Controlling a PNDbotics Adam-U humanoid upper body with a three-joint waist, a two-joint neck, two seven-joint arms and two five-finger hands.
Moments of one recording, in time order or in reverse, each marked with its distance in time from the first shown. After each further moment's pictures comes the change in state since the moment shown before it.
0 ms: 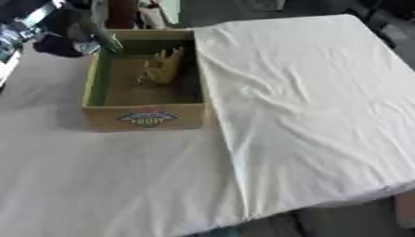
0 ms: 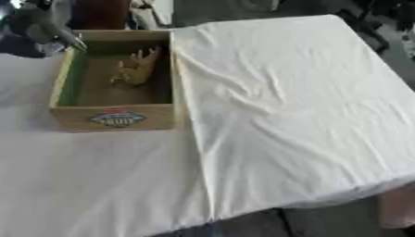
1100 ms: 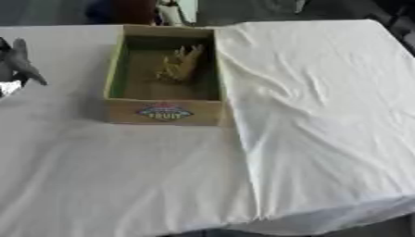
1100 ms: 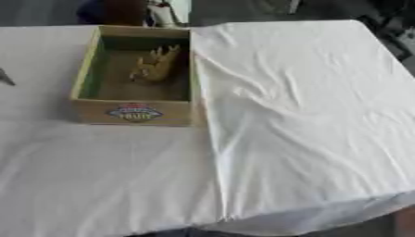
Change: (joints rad) left arm 0.201 0.172 0.127 0.000 -0.060 0.040 0.085; right arm 0.079 -0.084 -0.075 0.026 -0.003 -0.010 -0.010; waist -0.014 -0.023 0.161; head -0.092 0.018
